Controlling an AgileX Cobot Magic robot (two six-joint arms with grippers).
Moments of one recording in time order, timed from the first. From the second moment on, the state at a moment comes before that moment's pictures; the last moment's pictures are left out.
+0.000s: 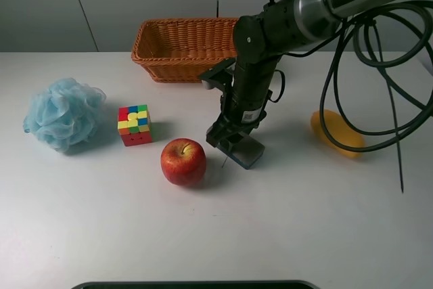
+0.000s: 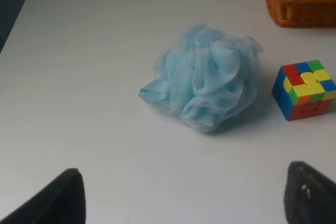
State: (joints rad) left arm 0.05 0.00 -0.51 -0.04 1.09 0.00; right arm 0.63 2.13 -1.29 0.07 0.78 -0.25
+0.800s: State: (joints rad) left arm 0.05 0.00 -0.51 -0.04 1.09 0.00; right arm 0.63 2.13 -1.83 0.03 1.21 -0.21
